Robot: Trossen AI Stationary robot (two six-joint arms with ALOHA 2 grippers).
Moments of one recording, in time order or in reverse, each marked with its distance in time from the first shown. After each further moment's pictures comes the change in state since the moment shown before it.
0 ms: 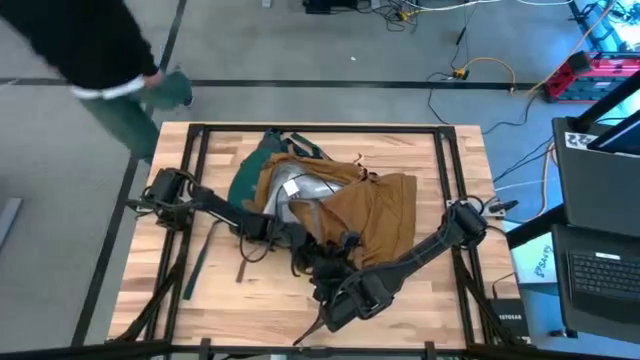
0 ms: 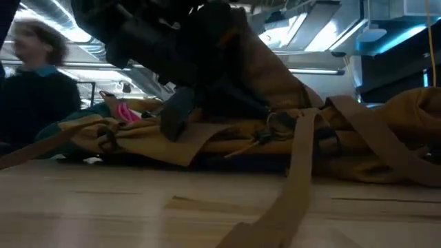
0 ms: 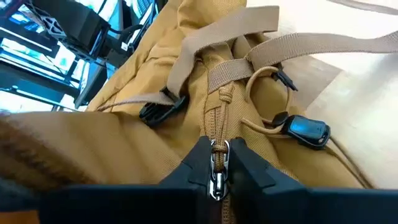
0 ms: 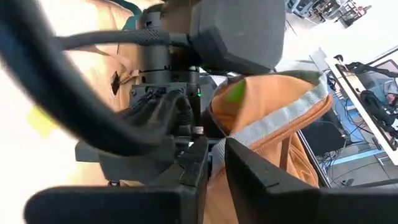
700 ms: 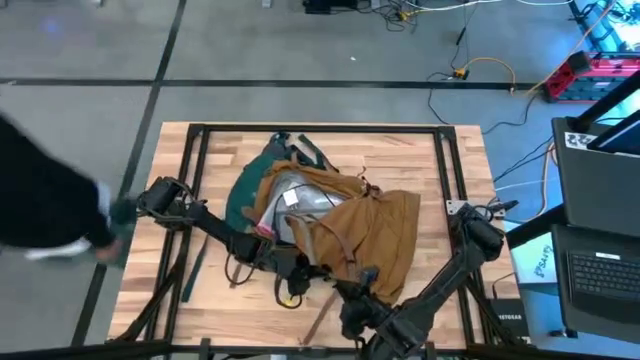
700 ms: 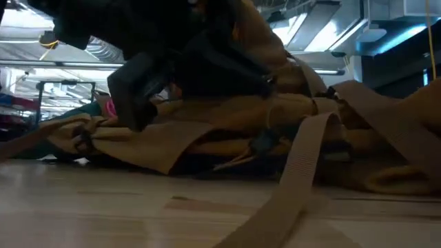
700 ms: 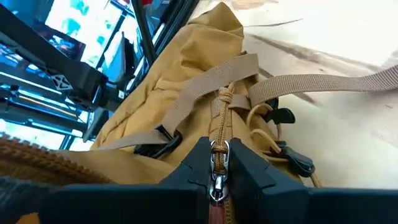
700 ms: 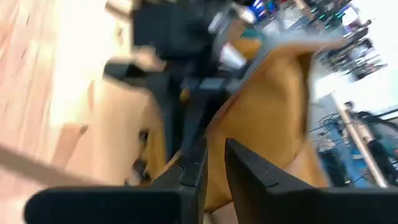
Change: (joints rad) left arm -0.191 0.000 -0.003 0.073 -0.109 0.004; right arm 0.213 -0.010 -0.166 0.059 0.024 0.048
